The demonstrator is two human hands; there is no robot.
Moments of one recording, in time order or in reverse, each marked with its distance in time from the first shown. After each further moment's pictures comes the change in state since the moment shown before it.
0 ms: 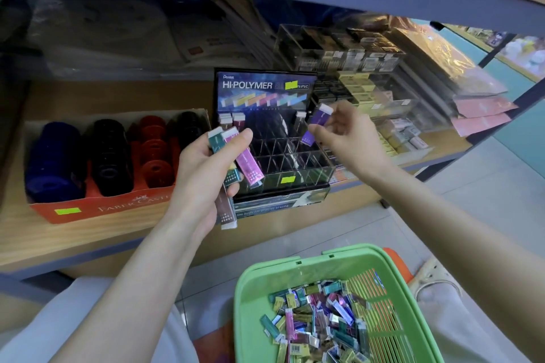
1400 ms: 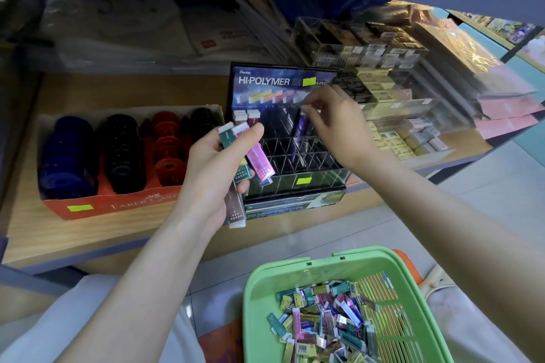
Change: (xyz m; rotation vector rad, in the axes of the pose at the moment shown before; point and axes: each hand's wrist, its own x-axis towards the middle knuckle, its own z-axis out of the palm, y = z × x) left_hand 0.008 0.003 -0.006 -0.020 0.021 -0.042; right_hand 0.040 0.014 0.034 -0.420 0.074 -0.334
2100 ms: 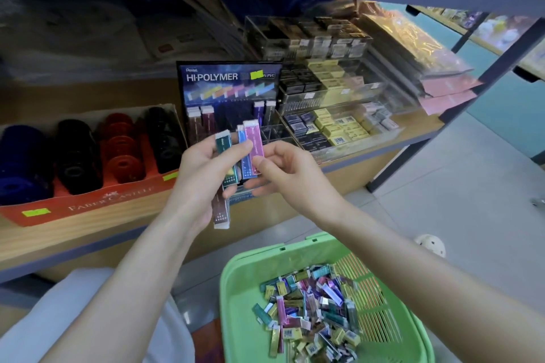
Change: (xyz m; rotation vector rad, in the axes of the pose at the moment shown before) left_hand -0.021 -0.021 0.030 0.152 -0.177 0.057; right_hand -0.099 -0.052 -0.032 0.955 -0.309 0.441
